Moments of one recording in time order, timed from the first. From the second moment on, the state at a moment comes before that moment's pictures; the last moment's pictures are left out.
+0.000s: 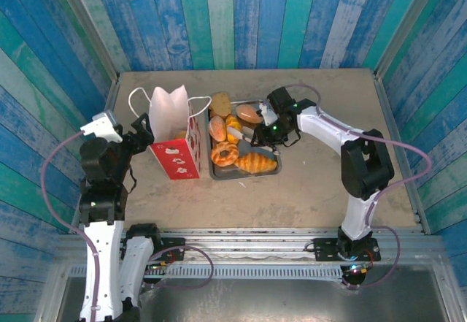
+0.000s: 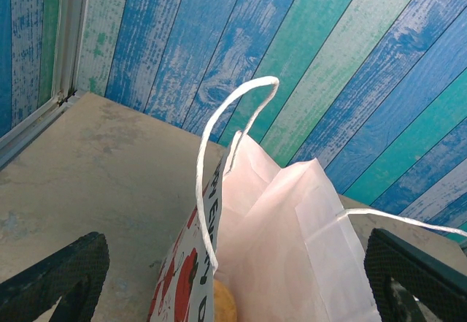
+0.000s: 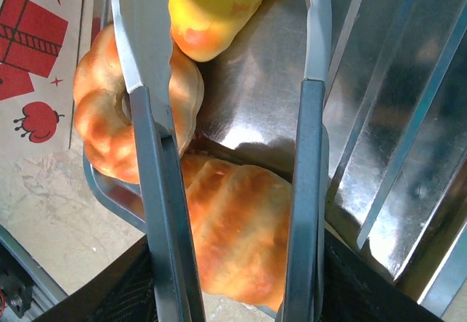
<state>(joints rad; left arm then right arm) 0.08 0.58 0.83 -0.41 0.10 -0.42 0.50 1.88 1.42 -0.75 -0.43 0.25</state>
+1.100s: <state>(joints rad) 0.08 0.58 0.84 -0.41 0.09 -0.40 0.56 1.98 1.58 -0.86 -0.33 0.21</state>
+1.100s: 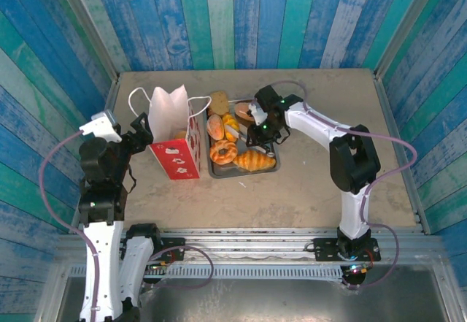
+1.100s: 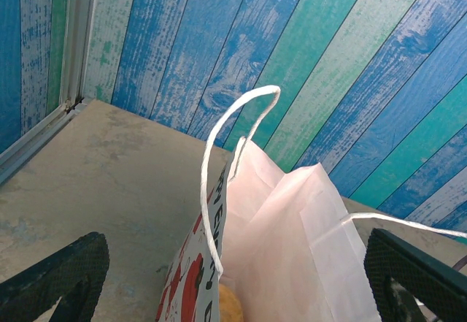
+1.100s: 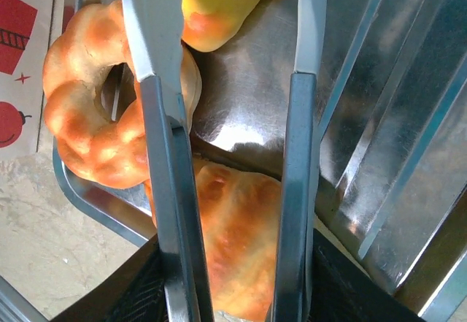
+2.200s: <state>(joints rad) 0.08 0.52 0.87 -0.49 0.03 -0.44 0.57 1.64 1.60 -0.97 -0.18 0.18</state>
